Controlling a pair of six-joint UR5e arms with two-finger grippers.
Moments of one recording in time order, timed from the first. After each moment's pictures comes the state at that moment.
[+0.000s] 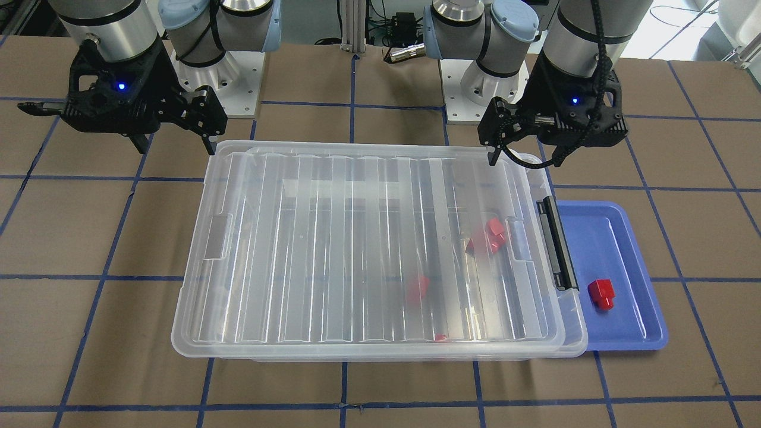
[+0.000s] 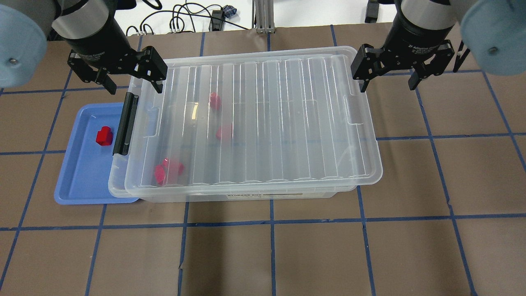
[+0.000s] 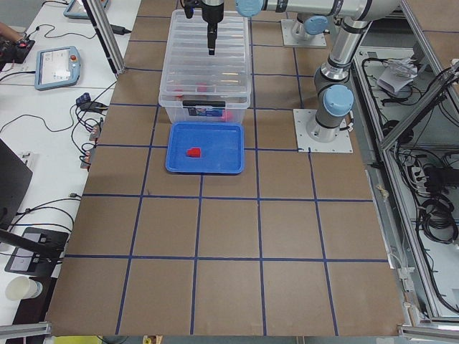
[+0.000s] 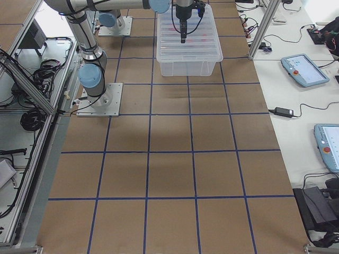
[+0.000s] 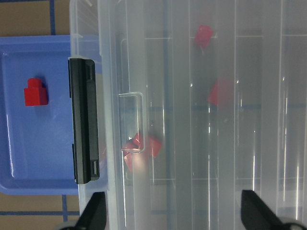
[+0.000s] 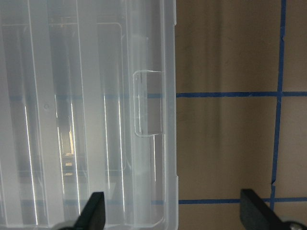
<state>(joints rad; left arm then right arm) -1.57 -1.60 -1.52 -1.56 1.59 0.01 1.59 -1.57 1.55 -1.58 -1.57 0.02</state>
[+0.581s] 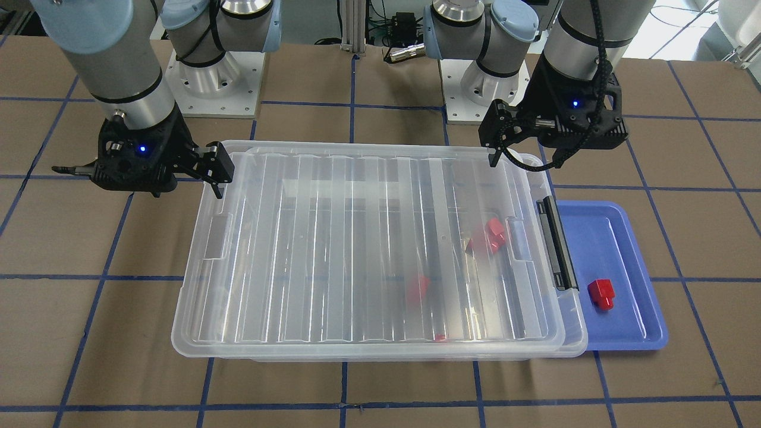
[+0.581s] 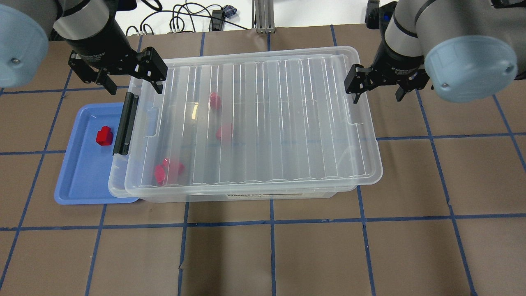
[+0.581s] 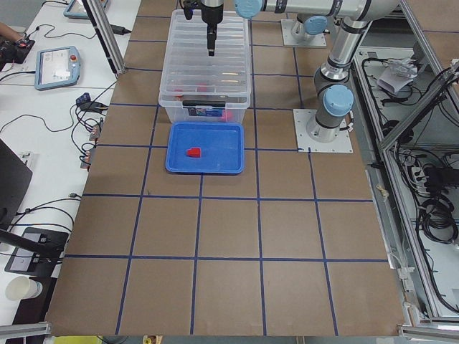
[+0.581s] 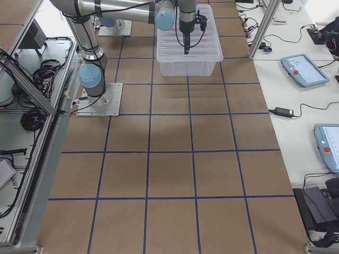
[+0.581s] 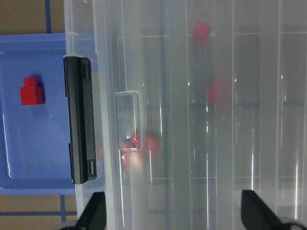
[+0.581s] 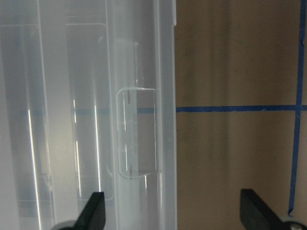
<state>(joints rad) -1.57 -1.60 -1.52 -1.56 1.59 0.02 1.58 -1.50 1.70 -1.80 -1.58 0.02</state>
